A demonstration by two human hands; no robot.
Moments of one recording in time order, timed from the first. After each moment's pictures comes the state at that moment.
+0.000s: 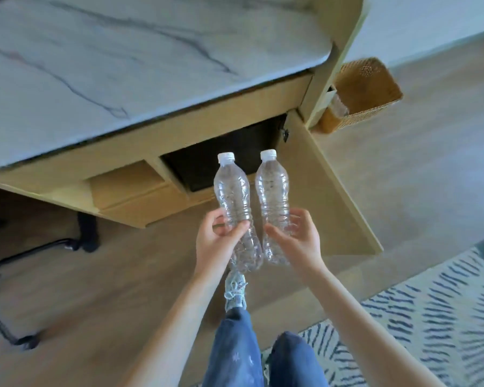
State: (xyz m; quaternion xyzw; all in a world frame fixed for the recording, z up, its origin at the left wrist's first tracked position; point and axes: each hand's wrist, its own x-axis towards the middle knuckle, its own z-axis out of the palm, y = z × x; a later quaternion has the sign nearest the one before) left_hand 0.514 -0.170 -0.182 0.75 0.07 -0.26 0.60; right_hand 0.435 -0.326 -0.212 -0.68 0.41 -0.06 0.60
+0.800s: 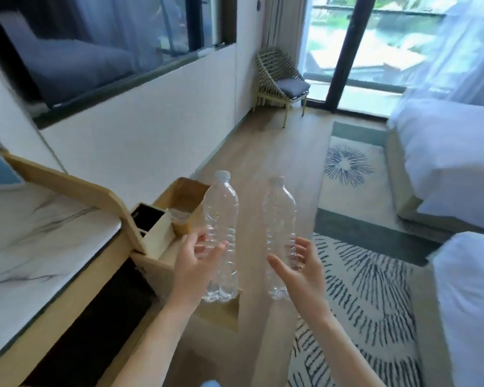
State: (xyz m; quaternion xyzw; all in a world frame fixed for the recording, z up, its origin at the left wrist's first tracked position) left_hand 0.397 -0.347 0.077 0.66 -0.39 -0.36 0.54; right_hand 0.194 -0.391 0.050 -0.57 0.53 -0.47 0.42
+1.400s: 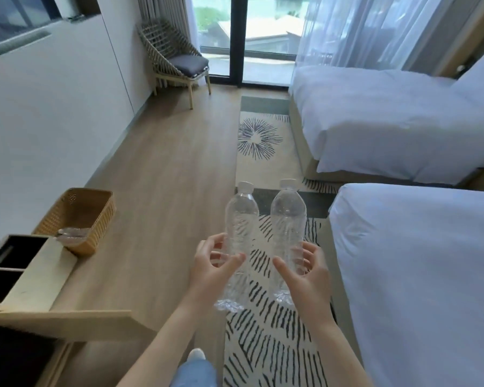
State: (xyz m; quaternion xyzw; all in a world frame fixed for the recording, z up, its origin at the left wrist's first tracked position) left_hand 0.102 -0.454 0.050 0.56 -0.51 -0.48 0.43; right_hand -0.087 -0.420 0.043 -0.45 0.65 -0.51 0.33
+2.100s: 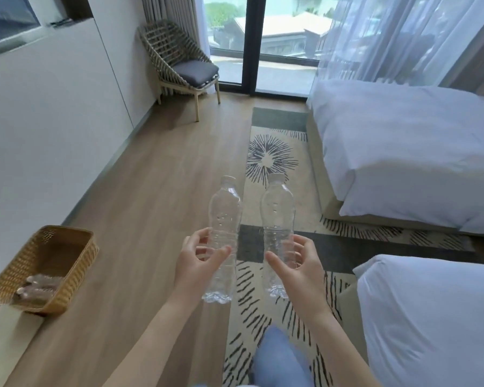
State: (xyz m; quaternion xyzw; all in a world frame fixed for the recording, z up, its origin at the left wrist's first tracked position) left_hand 0.083 -0.887 0.025 0.60 -0.48 -0.44 0.46; right_hand -0.124 -0.862 0.042 -0.49 0.63 -0.47 0.37
